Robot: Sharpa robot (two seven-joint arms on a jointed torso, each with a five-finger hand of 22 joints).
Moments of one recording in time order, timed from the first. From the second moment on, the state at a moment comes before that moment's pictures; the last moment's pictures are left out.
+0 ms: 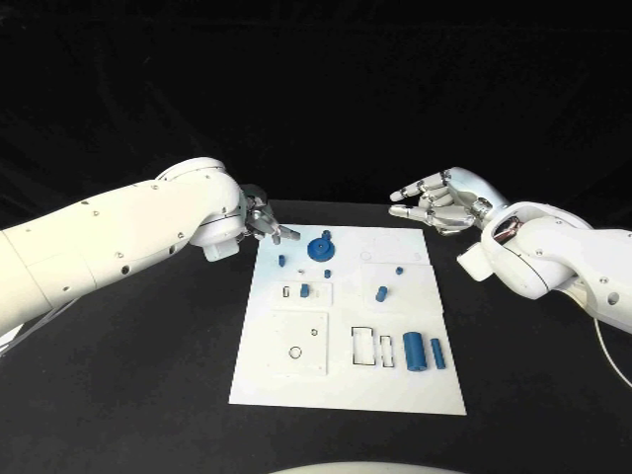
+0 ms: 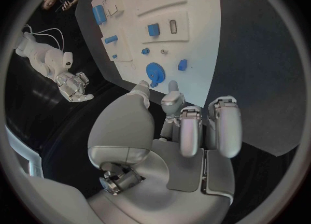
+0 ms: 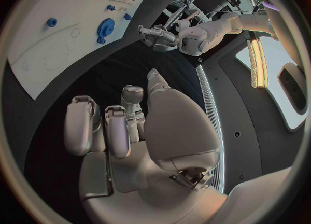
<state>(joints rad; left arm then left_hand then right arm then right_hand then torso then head) 1.34 -0.58 0.04 1.25 -1.06 0.16 -0.68 1.09 -0.06 0.04 0.29 0.14 0.85 0.08 0.49 0.64 1.31 0.00 1.09 1.07 1.47 -0.07 1.57 1.31 0.03 1.46 0.04 1.46 1.31 1.19 -0.92 0.04 1.50 -0.80 -0.35 0.14 1.35 -0.06 -0.02 0.26 0.19 0.99 0.14 0.08 0.07 1.30 0.05 0.86 1.08 1.47 -0.02 1.49 1.31 0.07 1.40 0.09 1.37 1.21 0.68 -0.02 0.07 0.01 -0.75</state>
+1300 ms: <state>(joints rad) 1.32 -0.42 -0.01 0.97 -1.15 0.34 -0.61 1.16 0.00 -0.02 0.29 0.14 0.93 0.06 0.52 0.61 1.33 -0.02 1.15 1.11 1.47 -0.07 1.57 1.31 0.03 1.46 0.04 1.47 1.31 1.19 -0.90 0.04 1.50 -0.81 -0.35 0.14 1.35 -0.06 -0.03 0.26 0.19 0.99 0.14 0.08 0.07 1.30 0.05 0.86 1.08 1.47 -0.02 1.48 1.31 0.07 1.40 0.09 1.37 1.20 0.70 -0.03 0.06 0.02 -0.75</state>
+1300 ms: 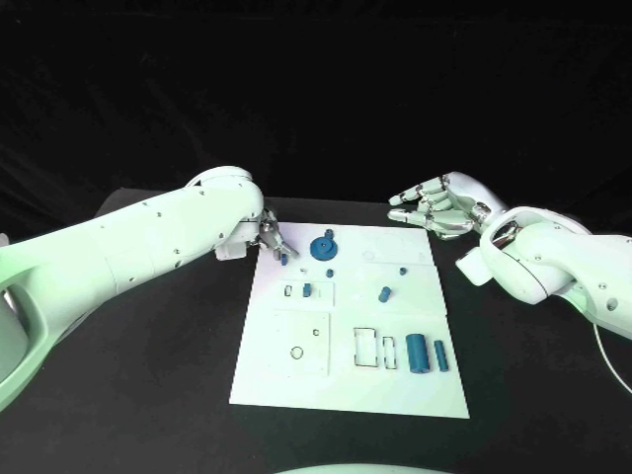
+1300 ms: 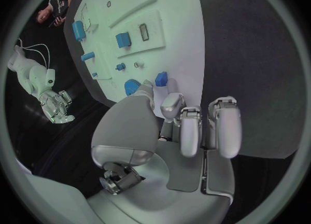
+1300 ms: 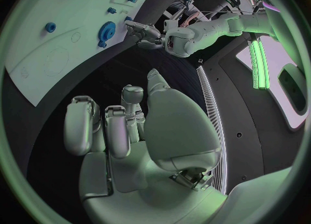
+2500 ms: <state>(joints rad) 1.32 -0.43 -0.01 1.00 -1.09 0.28 -0.60 1.39 0.03 0.24 0.29 0.14 0.87 0.04 0.62 0.77 1.34 -0.03 1.16 1.12 1.47 -0.09 1.57 1.31 0.03 1.46 0.02 1.47 1.31 1.18 -0.90 0.04 1.49 -0.81 -0.35 0.14 1.35 -0.06 -0.03 0.26 0.19 0.99 0.14 0.08 0.07 1.30 0.05 0.86 1.08 1.47 -0.02 1.48 1.31 0.07 1.40 0.09 1.37 1.20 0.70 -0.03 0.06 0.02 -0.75</state>
